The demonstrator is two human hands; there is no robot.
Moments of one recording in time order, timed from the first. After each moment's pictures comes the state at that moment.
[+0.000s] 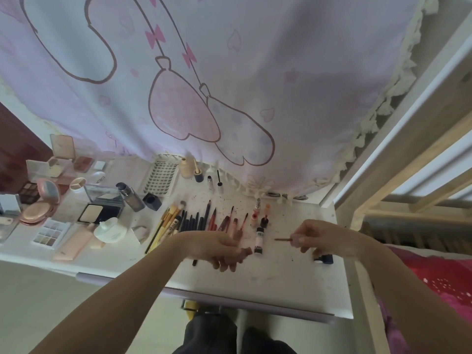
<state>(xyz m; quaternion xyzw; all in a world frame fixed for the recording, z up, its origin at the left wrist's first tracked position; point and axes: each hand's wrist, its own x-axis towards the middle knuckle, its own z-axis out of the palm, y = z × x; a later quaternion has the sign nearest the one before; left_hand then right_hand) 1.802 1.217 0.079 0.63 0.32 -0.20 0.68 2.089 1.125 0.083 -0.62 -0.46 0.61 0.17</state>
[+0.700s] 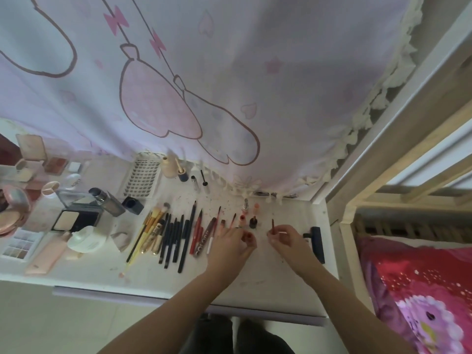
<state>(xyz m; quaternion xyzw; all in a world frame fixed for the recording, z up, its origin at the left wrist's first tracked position) 1.867 1.171 0.014 0.80 0.49 0.13 0.31 2.038 1.116 0.012 -0.71 -0.36 0.48 0.37</state>
